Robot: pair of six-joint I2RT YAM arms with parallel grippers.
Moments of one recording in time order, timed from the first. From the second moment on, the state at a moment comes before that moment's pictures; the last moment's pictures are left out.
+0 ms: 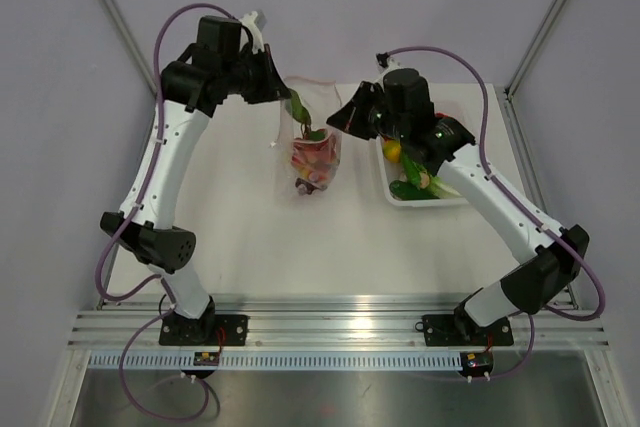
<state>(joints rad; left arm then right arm) -0.37 1.74 2.15 -1.05 0.29 -0.44 0.61 1.52 1.56 -0.44 -0.12 0.77</state>
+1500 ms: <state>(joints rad) -0.47 1.72 1.88 -0.92 0.26 -0.44 0.56 1.49 1.49 -0.61 0.10 0.66</state>
